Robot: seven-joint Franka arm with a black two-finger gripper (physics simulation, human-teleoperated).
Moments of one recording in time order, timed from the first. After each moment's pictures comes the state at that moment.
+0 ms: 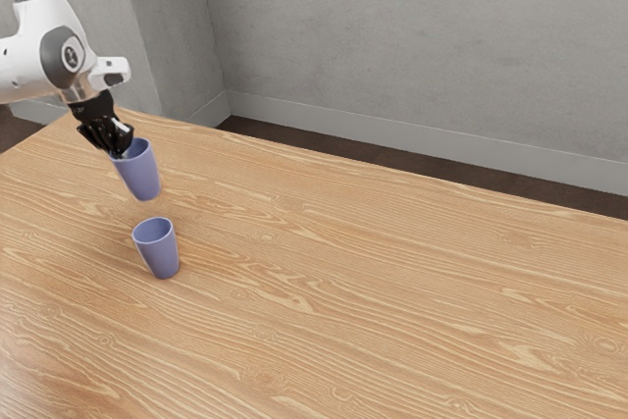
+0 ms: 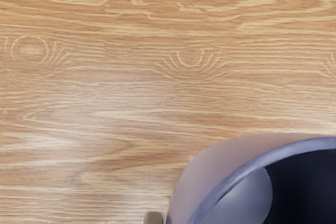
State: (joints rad) arm 0.11 0.25 0.33 -1.70 -0.21 1.99 0.49
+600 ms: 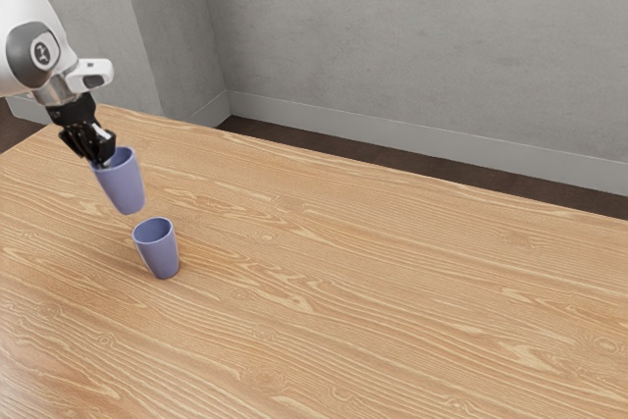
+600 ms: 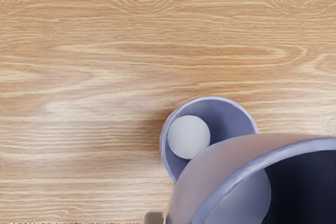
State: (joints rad) arm 0.09 0.06 0.33 -1.89 -0.14 1.94 0.49
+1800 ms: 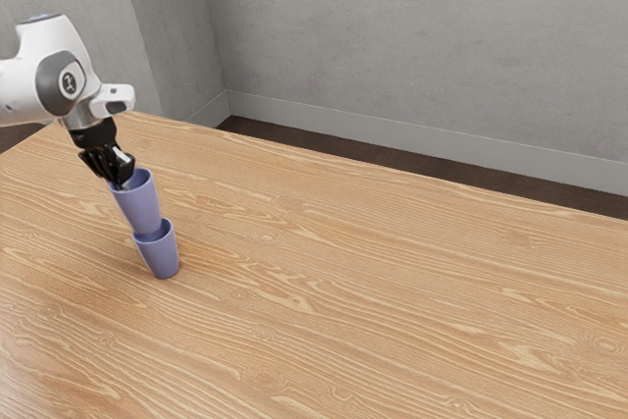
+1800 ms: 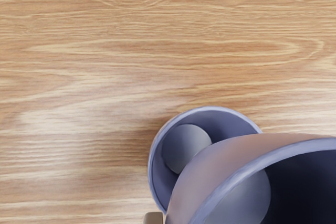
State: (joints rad) arm 0.07 0.11 0.31 -1.95 -0.15 2.05 0.49
